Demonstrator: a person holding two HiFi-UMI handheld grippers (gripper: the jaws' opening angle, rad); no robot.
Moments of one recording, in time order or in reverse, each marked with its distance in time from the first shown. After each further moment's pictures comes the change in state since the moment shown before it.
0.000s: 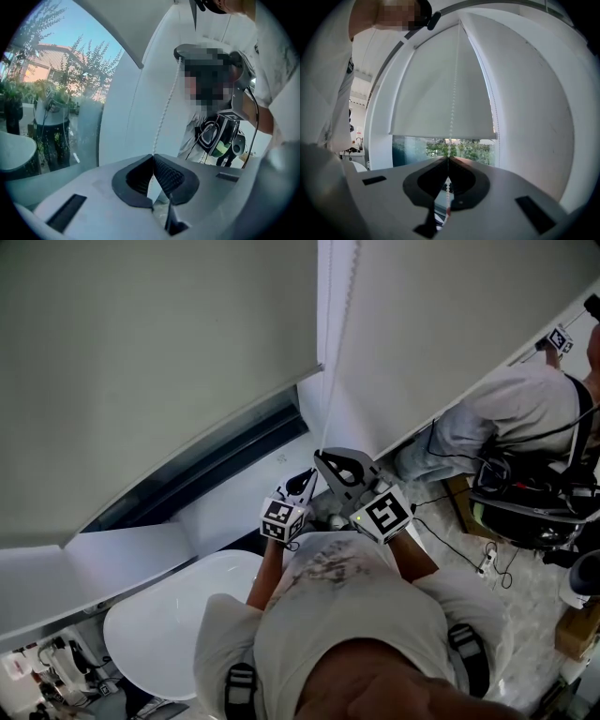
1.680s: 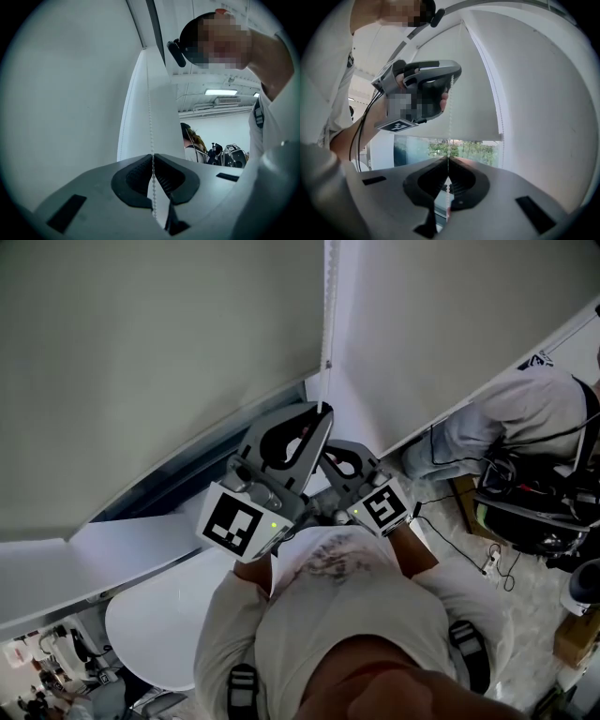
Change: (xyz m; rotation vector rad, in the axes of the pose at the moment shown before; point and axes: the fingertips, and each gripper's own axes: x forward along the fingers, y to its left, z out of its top) left arm -0.096 -0.081 0.348 0.242 -0.472 -0.098; right arm 0.016 0.008 -0.001 -0.031 -0.009 0.034
